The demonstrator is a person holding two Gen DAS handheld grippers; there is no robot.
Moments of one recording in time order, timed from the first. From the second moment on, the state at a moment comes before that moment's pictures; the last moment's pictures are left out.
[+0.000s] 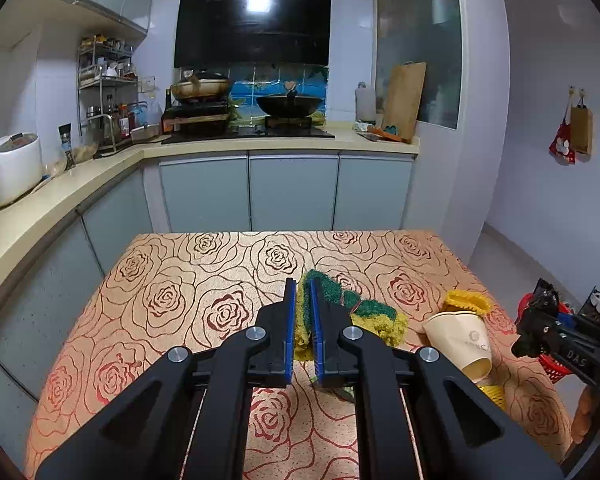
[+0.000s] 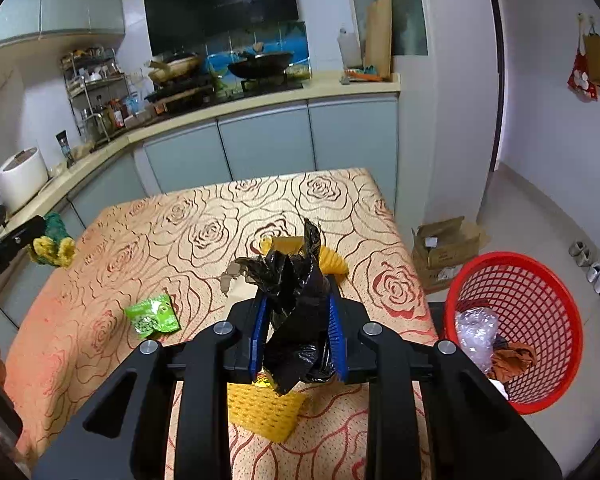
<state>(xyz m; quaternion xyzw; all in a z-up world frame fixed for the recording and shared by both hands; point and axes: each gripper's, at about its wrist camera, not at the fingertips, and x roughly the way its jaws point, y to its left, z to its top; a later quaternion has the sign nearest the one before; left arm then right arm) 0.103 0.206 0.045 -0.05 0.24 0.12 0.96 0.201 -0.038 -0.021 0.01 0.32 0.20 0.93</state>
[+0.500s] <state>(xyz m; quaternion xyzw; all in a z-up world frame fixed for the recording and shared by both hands) 0.103 0.172 0.065 -0.03 0.22 0.08 0.97 0.175 -0.080 0.012 0.03 0.28 0.17 0.94</state>
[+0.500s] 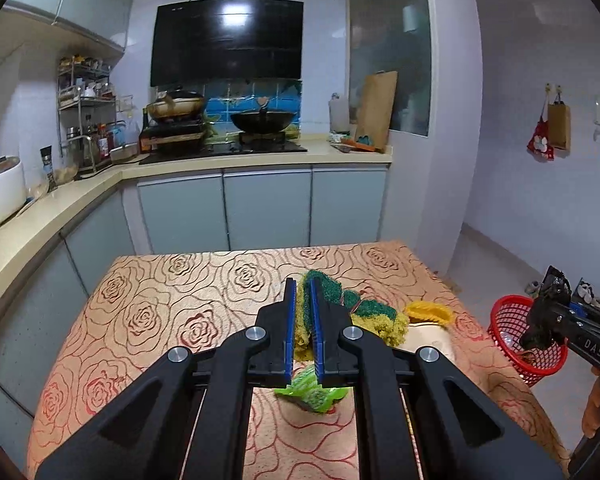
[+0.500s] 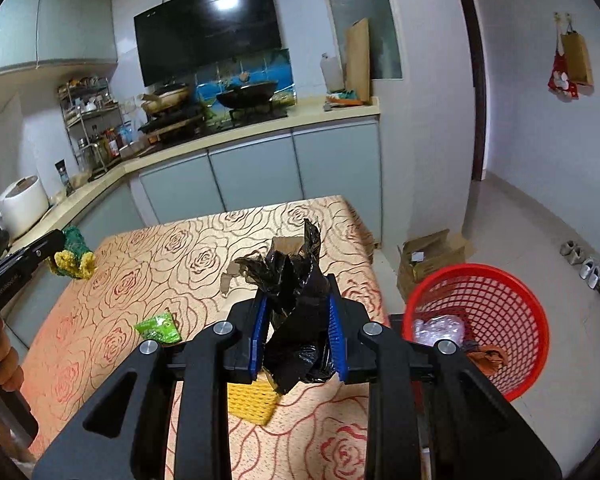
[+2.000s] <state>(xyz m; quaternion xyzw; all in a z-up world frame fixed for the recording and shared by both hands) 0.218 -0.048 0.047 0.00 0.25 -0.14 0.96 0.200 -0.239 0.005 0.08 0.28 0.02 0.96</state>
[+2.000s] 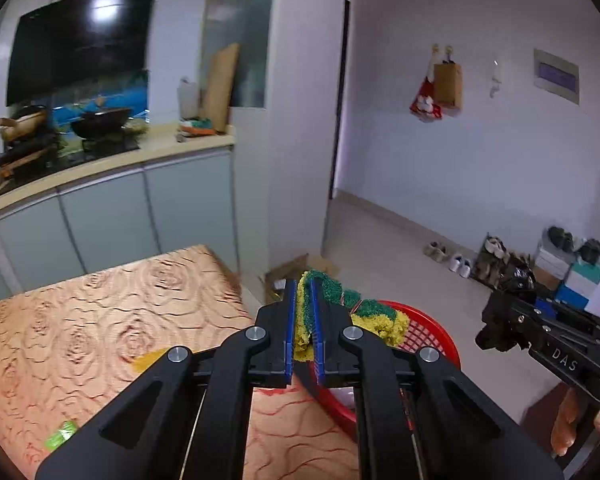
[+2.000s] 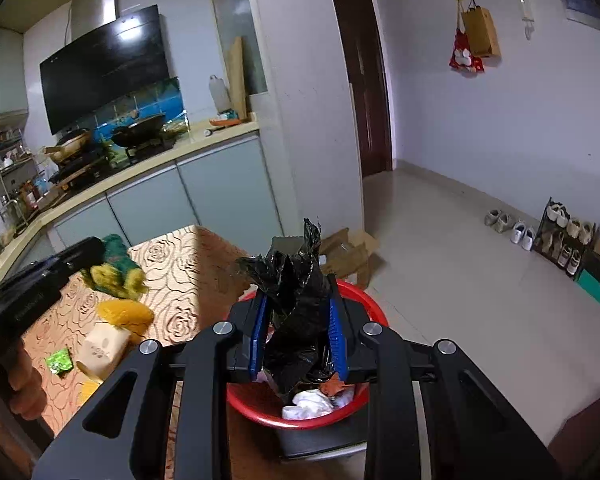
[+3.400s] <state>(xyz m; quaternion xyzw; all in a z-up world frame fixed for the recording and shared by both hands) 0.258 -0.090 -0.002 0.01 0.30 -0.18 0.94 0.229 -0.269 -0.034 0.12 0.33 0.02 0.94</state>
